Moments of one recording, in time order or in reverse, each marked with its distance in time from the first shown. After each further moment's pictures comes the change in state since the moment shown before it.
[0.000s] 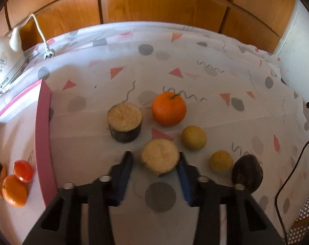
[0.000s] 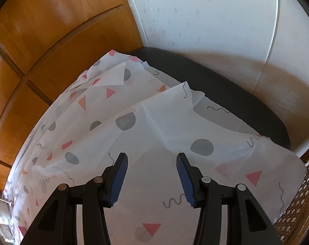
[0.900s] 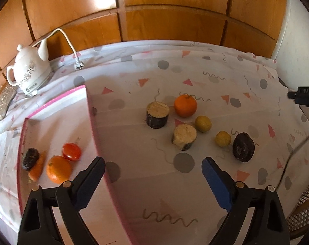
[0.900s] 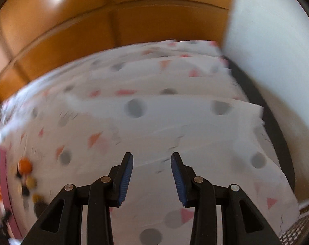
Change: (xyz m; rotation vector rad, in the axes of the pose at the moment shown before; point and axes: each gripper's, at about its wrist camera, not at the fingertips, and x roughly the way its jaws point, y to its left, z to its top) left arm -0.066 0.020 -0.033 0.021 -0.085 0.092; right arm -0.004 0.090 -0.049 -0.461 0.035 0.077
